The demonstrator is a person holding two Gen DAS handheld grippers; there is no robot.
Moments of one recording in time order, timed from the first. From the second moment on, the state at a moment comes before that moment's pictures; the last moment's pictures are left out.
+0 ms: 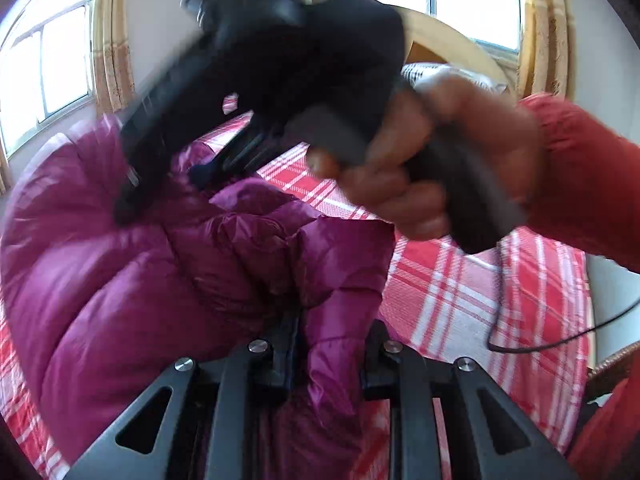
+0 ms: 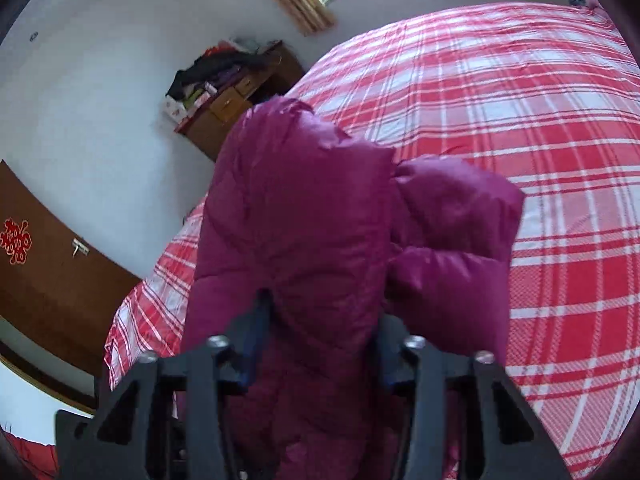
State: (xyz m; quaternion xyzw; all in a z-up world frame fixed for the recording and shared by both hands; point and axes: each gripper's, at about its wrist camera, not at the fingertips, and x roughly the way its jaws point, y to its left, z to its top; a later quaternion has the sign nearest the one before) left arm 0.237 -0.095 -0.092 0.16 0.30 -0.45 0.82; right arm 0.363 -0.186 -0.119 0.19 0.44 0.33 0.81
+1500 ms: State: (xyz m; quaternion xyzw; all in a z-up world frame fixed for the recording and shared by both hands) left arm 0.342 -0.014 -0.076 0.01 0.35 -0.22 0.91; right arm 0.326 -0.255 -0.163 0.23 0.44 0.19 0.85
